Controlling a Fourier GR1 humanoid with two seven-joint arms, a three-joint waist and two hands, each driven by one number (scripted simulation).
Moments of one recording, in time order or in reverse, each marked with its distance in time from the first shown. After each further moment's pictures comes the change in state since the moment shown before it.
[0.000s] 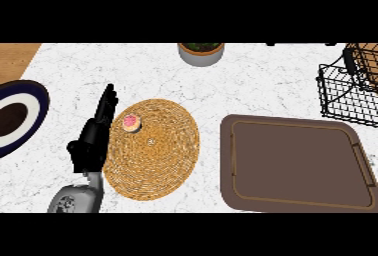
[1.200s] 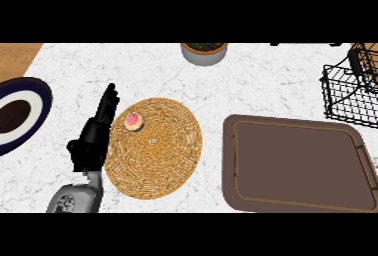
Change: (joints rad) left arm -0.006 0.008 -0.003 0.005 0.009 -0.014 -0.001; right arm -0.339 -0.240 -0.134 0.673 -0.097 -0.342 -0.067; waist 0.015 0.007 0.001
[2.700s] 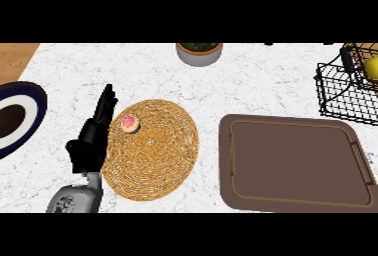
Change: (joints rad) left arm 0.007 -0.003 0.003 -0.007 -0.006 0.019 0.009; right arm 0.025 -0.229 -0.466 0.441 -0.364 -0.420 -0.074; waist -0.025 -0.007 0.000
